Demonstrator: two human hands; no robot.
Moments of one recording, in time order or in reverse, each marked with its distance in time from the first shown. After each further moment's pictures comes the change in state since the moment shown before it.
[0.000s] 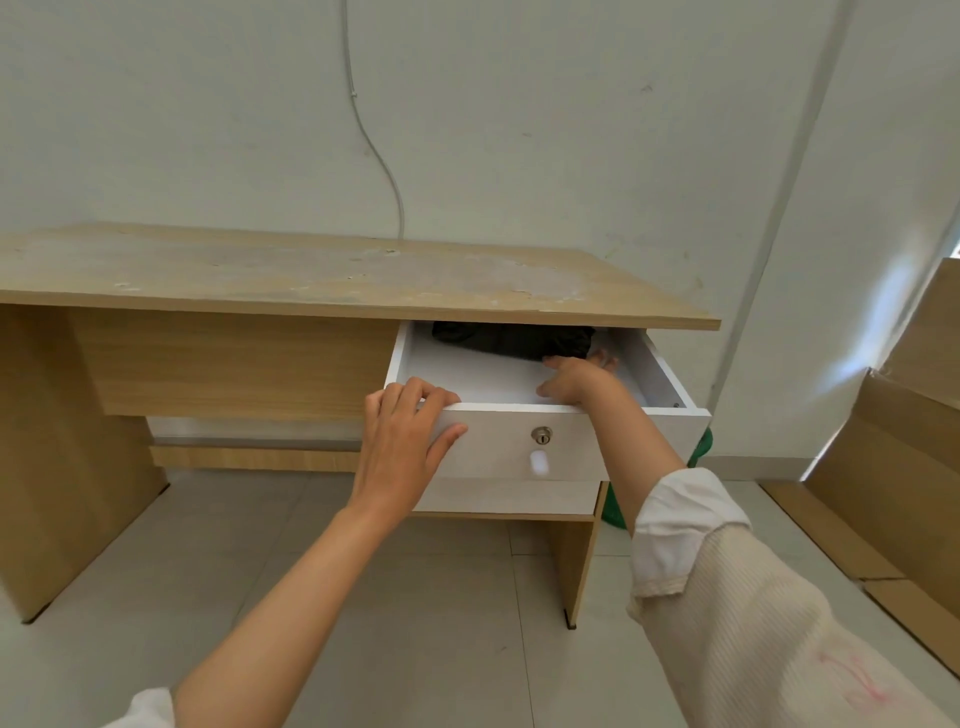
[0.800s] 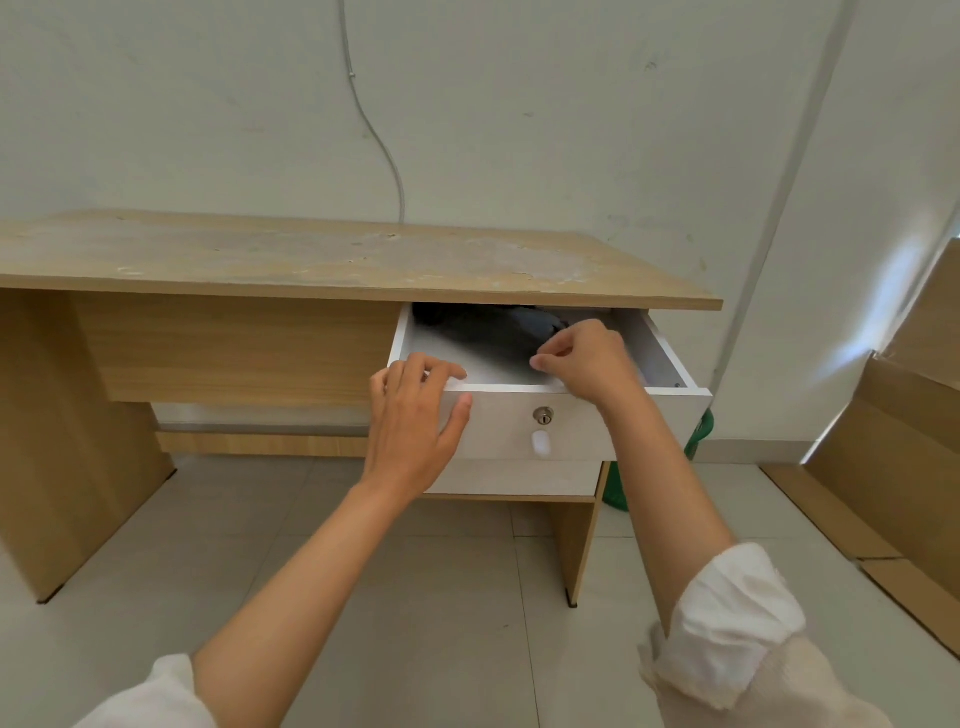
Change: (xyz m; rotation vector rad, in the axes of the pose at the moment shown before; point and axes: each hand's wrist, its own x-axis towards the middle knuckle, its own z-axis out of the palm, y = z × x) left_hand 0.002 0.014 -0.005 -0.129 0.020 -0.087; right_hand -0.069 0.003 0.003 0.522 0.398 -0.247
